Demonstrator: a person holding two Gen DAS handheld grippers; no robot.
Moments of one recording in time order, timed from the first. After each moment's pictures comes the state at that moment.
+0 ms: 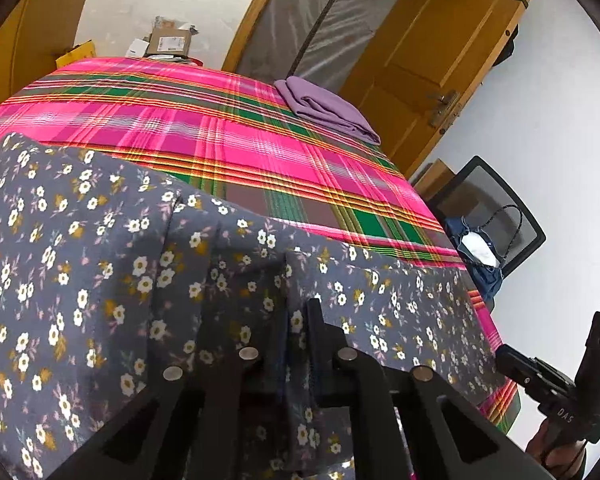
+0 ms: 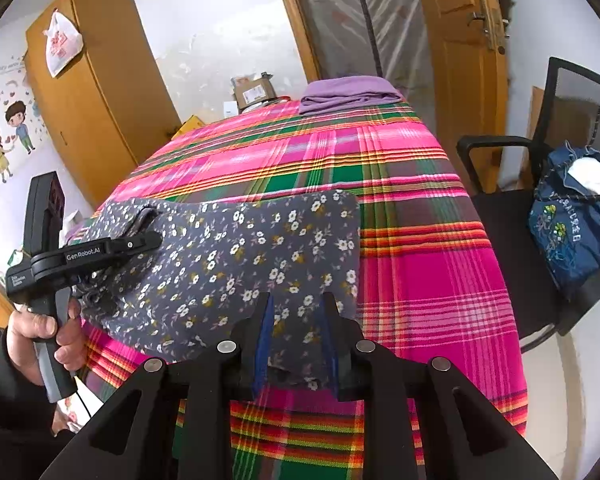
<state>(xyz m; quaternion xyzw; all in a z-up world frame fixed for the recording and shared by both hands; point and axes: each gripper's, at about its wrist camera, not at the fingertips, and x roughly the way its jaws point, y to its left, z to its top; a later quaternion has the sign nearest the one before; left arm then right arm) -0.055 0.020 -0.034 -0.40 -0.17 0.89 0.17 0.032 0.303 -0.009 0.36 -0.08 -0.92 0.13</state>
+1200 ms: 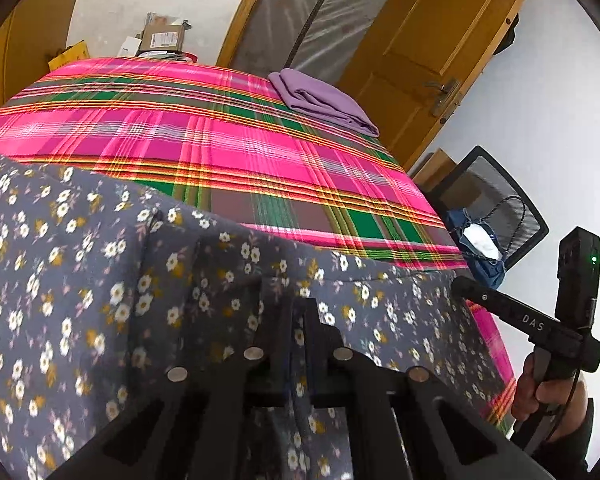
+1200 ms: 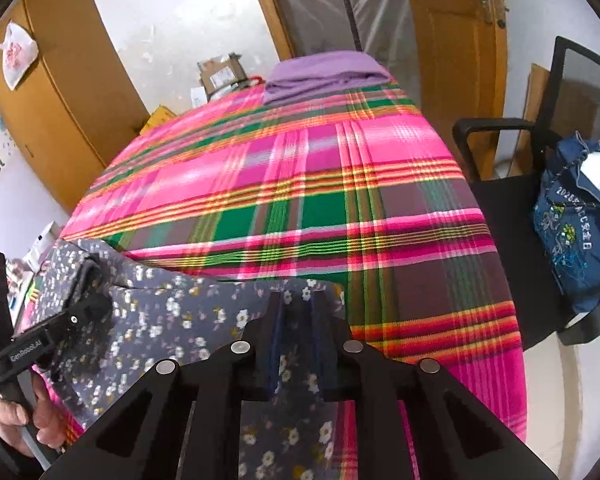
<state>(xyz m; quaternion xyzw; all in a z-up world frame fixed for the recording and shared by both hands) -0.063 0.030 -0.026 -0.41 -0.15 0.88 0.17 -0.067 0.303 -0.007 0.41 -0.09 -0.90 0.11</state>
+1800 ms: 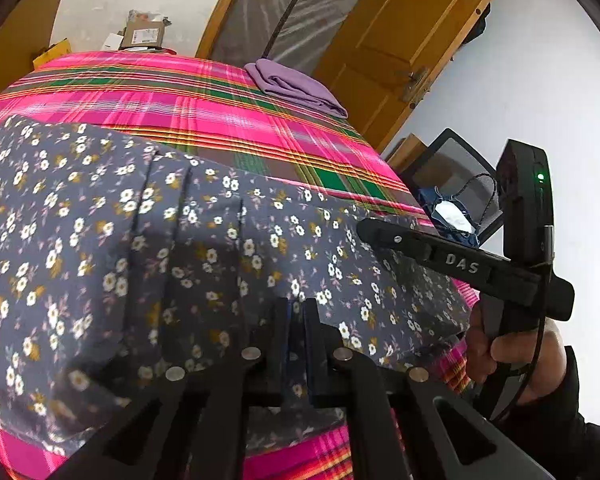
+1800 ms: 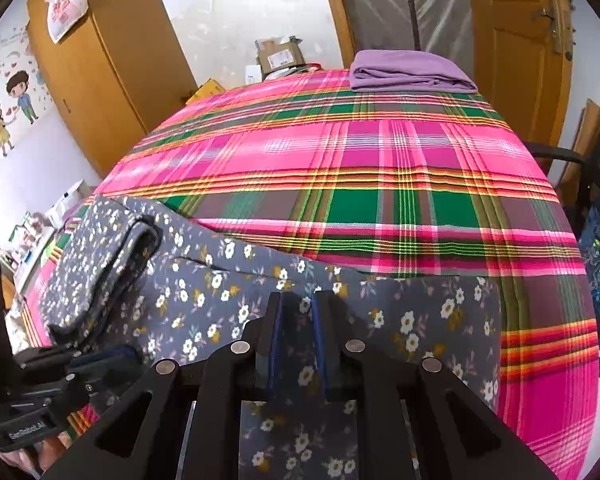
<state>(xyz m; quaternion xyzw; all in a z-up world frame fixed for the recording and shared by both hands) -0.008 0.027 -0.029 -0.41 -0.15 0.87 0.21 -0.071 0.225 -0.016 0.42 -0.05 -0.89 0.18</state>
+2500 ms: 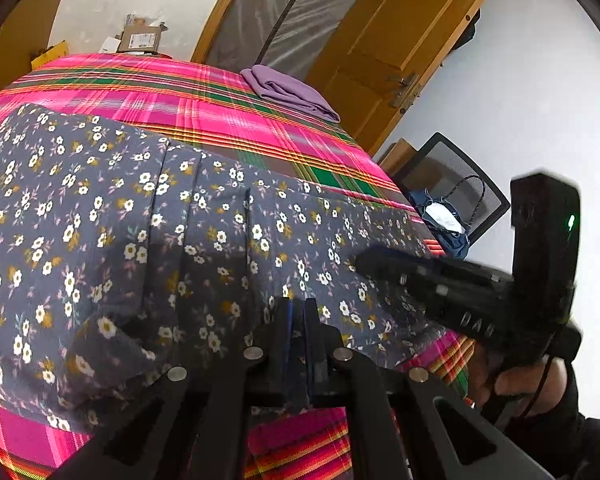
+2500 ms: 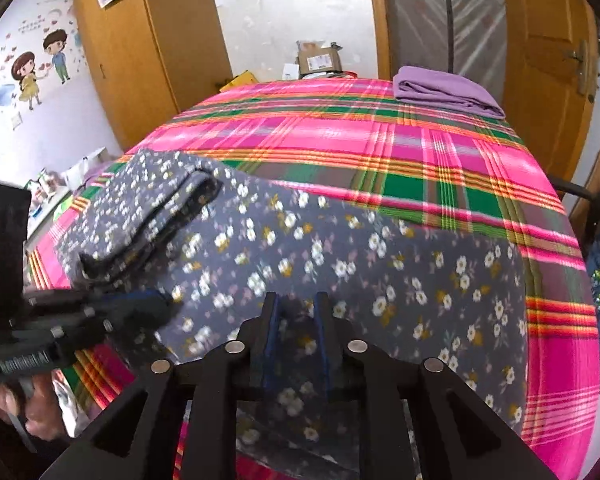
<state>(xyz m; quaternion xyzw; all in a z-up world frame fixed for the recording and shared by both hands) 0.009 0.015 -0.034 -0.40 -0.16 0.87 0.23 -0.025 0.190 -0.014 0.39 0.01 -0.90 0.21</state>
